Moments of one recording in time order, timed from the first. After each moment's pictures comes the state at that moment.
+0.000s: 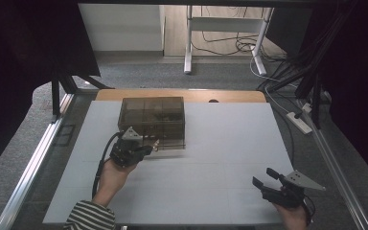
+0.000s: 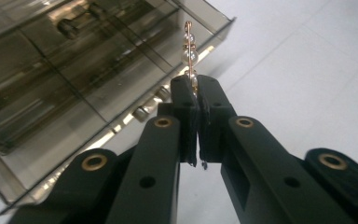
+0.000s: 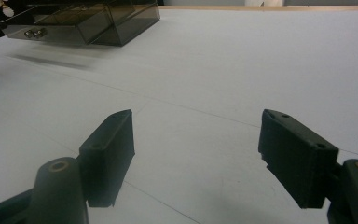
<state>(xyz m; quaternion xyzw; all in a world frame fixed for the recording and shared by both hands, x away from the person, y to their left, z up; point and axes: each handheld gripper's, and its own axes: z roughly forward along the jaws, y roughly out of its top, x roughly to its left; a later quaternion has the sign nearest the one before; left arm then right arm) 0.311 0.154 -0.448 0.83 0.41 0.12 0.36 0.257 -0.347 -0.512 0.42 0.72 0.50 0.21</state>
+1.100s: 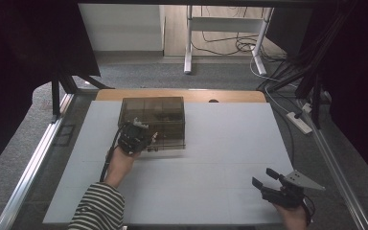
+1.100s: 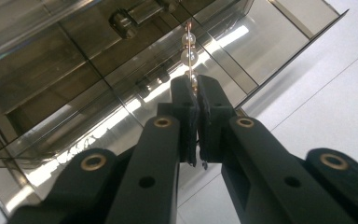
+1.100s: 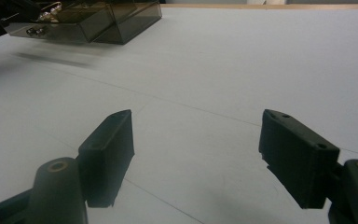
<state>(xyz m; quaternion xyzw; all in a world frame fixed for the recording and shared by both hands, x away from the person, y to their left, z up) 0.365 0.147 -0.472 0.83 0.46 0.12 0.29 0.258 -0.347 -0.512 0.42 0.73 0.50 0.21</state>
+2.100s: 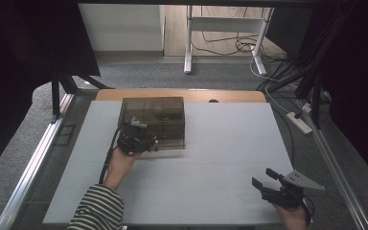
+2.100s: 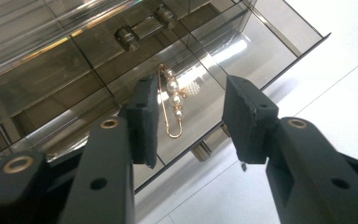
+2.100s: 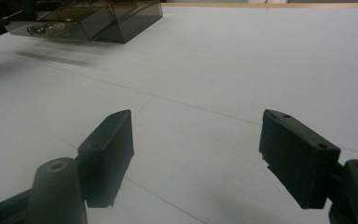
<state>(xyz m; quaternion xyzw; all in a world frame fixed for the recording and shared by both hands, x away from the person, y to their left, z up) 0.356 0.150 -0.464 0.81 0.47 0.13 0.32 0.258 -0.346 -0.512 0.41 0.73 0.50 0.21</state>
